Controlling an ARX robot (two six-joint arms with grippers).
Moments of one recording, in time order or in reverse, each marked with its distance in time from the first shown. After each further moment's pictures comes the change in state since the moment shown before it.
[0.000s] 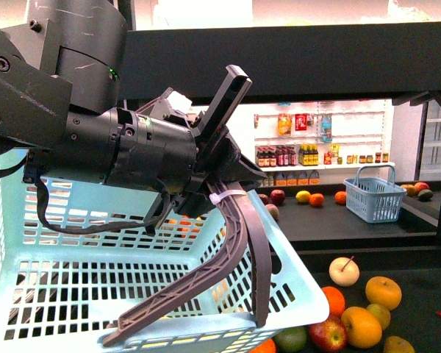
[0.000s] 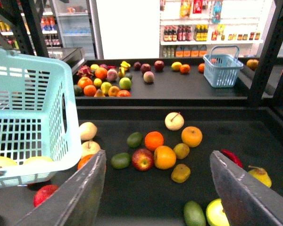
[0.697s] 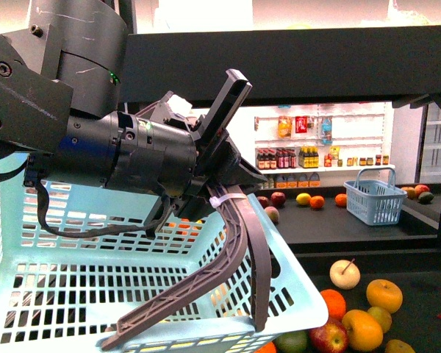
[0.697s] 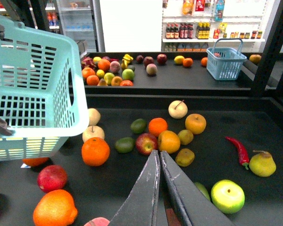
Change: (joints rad) left arm 0.001 0.000 0.000 0.000 -0.001 0.001; right arm 0.122 -0.263 -0.215 -0.043 0.121 -0.008
